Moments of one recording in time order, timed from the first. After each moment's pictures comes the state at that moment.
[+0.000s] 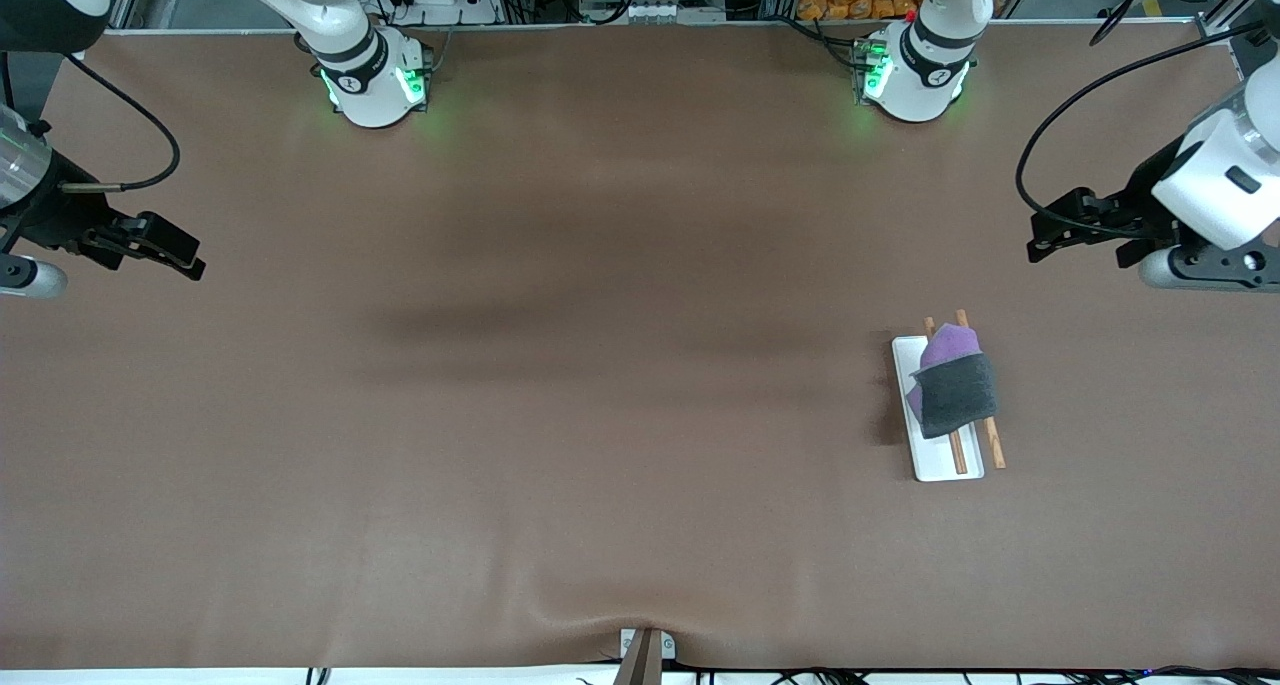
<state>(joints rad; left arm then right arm) 0.34 0.13 -0.52 -1.41 0.00 1.52 -0.14 0.01 0.01 0.03 -1.62 0.00 1.66 0.18</state>
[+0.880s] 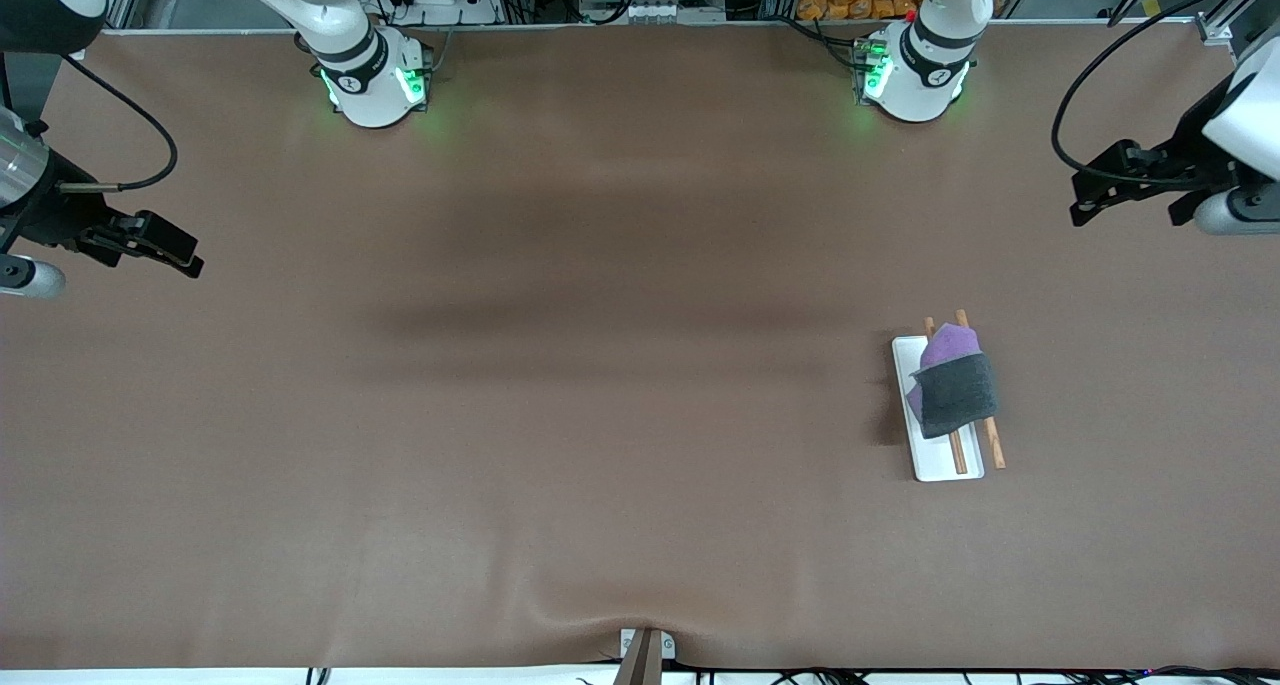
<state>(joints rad) 0.25 0.05 -0.39 -1.40 0.03 1.46 -0.15 0.01 0.01 0.02 -1.62 0.00 1.65 0.18</state>
